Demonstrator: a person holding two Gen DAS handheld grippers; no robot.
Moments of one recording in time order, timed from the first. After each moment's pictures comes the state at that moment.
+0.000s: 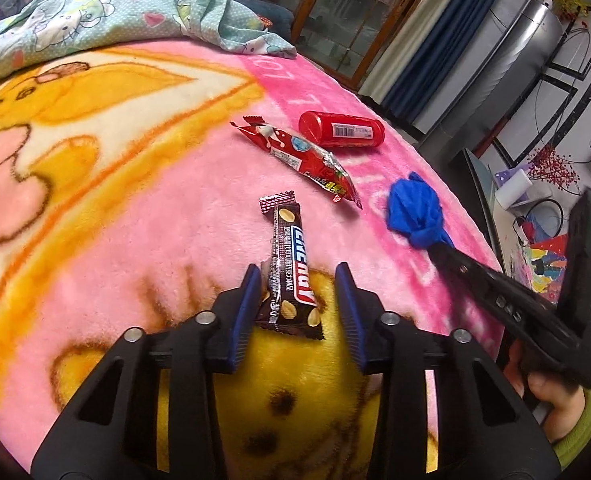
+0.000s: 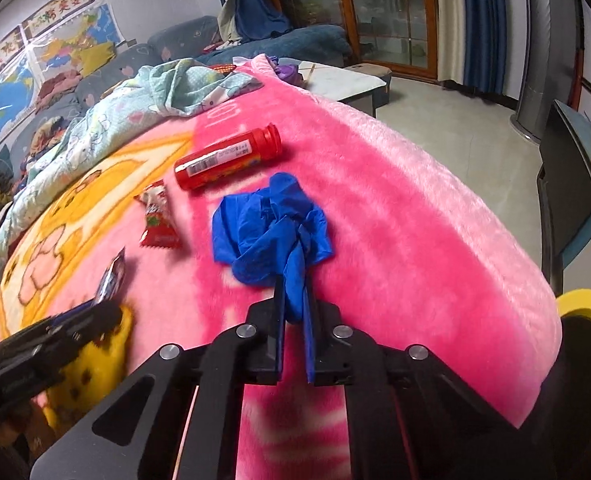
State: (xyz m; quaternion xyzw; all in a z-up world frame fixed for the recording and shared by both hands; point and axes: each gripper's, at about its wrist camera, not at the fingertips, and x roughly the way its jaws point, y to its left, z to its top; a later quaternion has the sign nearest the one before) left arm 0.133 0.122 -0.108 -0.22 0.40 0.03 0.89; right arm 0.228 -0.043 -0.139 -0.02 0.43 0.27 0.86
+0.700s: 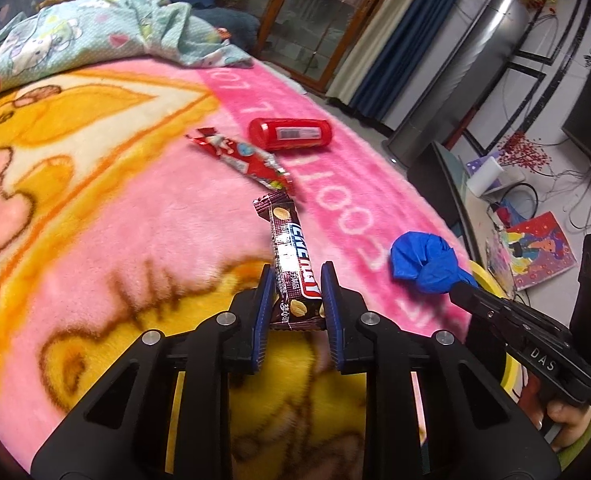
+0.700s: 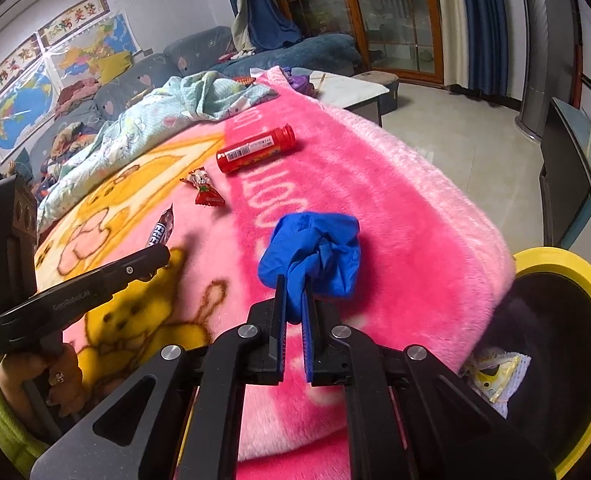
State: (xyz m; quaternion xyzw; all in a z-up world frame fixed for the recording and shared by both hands) left arm 0.118 0.098 -0.088 -0.20 0.38 -0.02 0.90; right arm 0.169 -0.090 -0.106 -0.01 0.41 0.29 0.86
